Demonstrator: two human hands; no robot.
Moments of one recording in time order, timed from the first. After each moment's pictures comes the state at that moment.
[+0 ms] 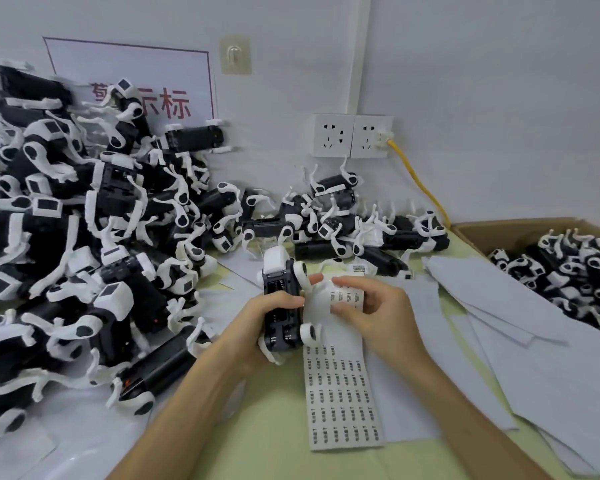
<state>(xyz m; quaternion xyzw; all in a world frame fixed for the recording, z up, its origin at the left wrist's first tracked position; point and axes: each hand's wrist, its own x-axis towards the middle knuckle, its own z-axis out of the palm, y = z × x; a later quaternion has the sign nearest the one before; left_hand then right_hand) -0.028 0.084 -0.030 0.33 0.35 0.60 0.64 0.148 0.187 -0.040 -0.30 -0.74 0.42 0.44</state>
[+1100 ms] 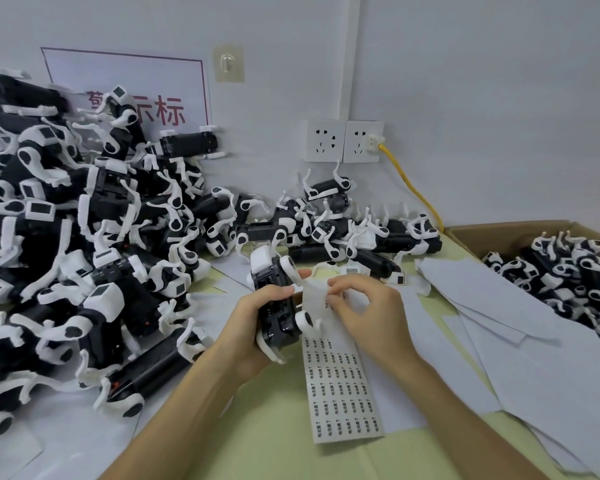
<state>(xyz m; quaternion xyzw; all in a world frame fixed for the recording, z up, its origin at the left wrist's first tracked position) -0.018 0.086 -0.028 0.31 0.35 0.64 0.61 0.147 0.195 -0.045 -0.29 -0.79 0.25 0.48</state>
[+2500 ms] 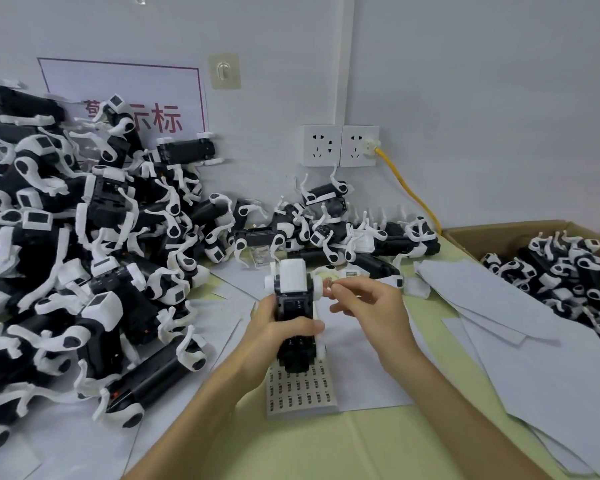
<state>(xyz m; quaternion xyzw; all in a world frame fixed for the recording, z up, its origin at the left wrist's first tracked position) -0.004 0.080 -0.030 0.43 0.55 0.58 0.42 0.146 0.185 -0.028 -0.31 -0.67 0.50 0.46</state>
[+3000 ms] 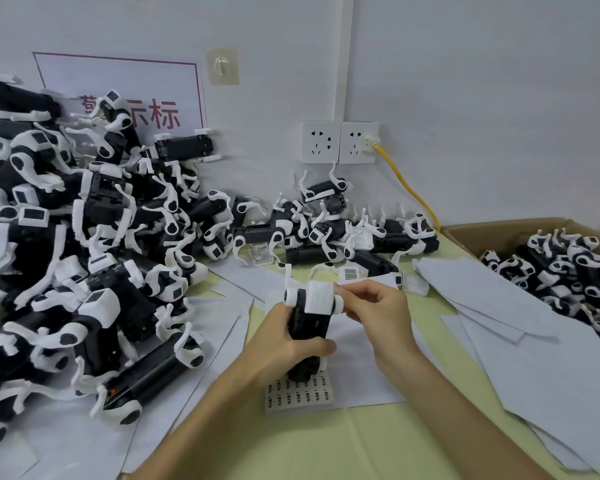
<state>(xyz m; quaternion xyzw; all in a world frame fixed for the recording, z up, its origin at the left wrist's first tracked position) 0.003 0.083 -0.035 0.56 0.57 0.50 0.34 0.145 0.183 -0.032 -0.37 -0.60 0.53 0.48</state>
